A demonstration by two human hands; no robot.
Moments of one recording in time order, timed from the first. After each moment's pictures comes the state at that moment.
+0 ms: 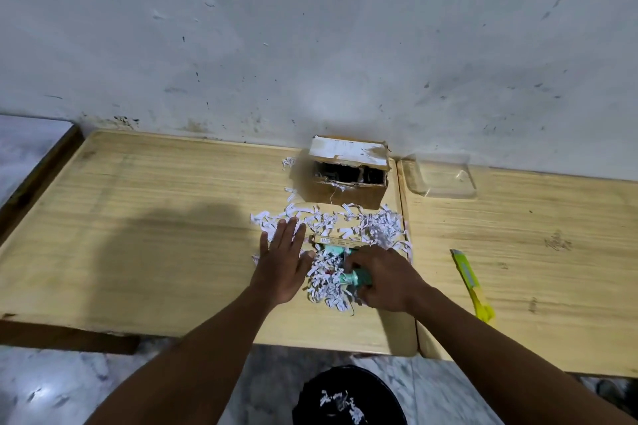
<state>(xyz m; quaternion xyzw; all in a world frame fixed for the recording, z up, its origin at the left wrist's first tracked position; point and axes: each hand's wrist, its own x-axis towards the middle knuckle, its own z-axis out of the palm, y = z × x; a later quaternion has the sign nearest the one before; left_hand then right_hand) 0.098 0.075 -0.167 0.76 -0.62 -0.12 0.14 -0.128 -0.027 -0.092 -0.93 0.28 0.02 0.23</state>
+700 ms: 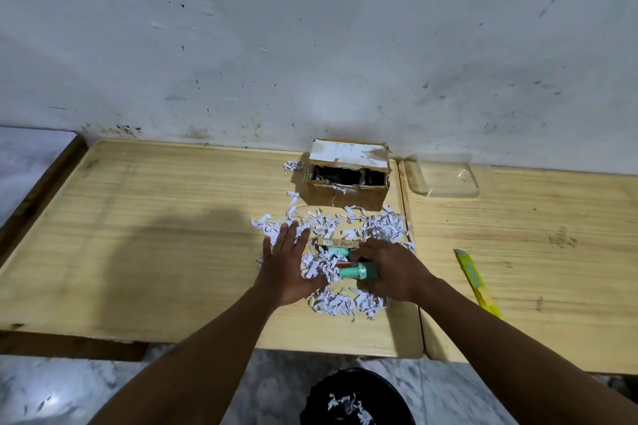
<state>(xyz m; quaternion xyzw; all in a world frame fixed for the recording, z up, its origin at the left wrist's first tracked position) 0.101 0.071 -0.153 0.76 -0.61 -0.18 0.10 -0.124 -0.045 -0.094 -0.93 0.30 0.05 0.21</state>
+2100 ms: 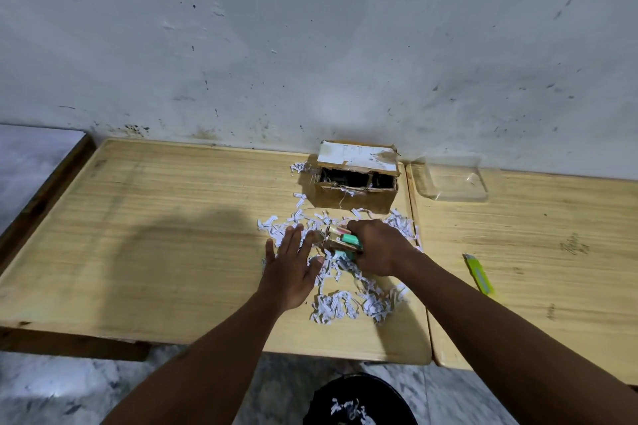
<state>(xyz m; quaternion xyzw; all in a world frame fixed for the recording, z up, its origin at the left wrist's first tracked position) 0.100 0.075 -0.158 0.78 -0.60 -0.15 0.11 -0.068 -0.058 -0.065 -0.92 0.34 0.05 0.19</state>
